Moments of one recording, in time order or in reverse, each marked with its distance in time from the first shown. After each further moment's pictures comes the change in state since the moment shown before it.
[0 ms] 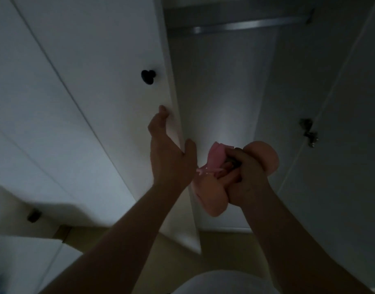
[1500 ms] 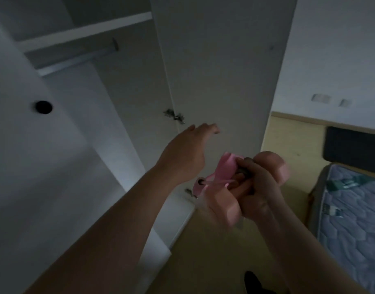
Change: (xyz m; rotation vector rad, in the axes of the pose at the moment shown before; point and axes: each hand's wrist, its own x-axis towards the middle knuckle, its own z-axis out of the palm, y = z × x) left_hand 0.014 0.061 0.024 -0.191 -1.194 1.024; right_hand -0.142 0.082 -0.033 0.639 0.453 -0.683
